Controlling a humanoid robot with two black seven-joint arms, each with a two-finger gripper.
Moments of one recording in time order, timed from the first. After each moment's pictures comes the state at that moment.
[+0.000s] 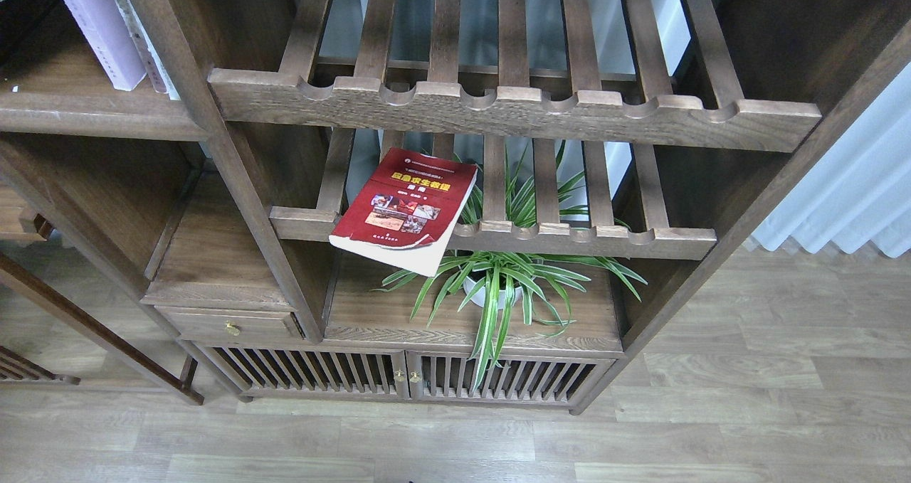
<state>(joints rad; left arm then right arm) -0.95 0.78 -1.45 -0.97 0.41 -0.49 0.49 -0.21 0.00 0.59 0.97 0.08 0.58 -0.13</state>
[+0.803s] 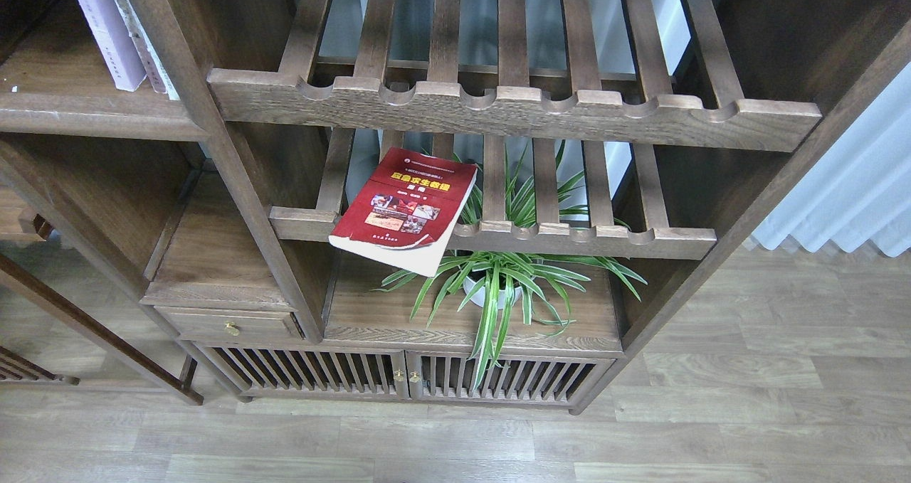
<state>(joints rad) -1.14 0.68 -1.27 -0.81 0.41 -0.49 0.49 -0.21 0.02 0.59 0.97 0.07 0.58 -0.13</state>
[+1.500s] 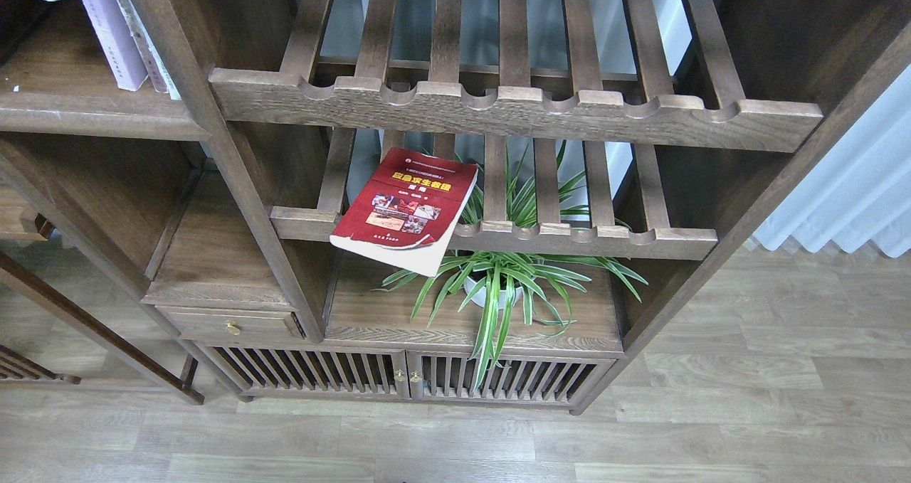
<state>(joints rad) -1.13 0.63 -1.28 -0.78 0.40 -0.49 0.49 -0.21 0.02 0.59 0.97 0.07 0.58 -0.13</state>
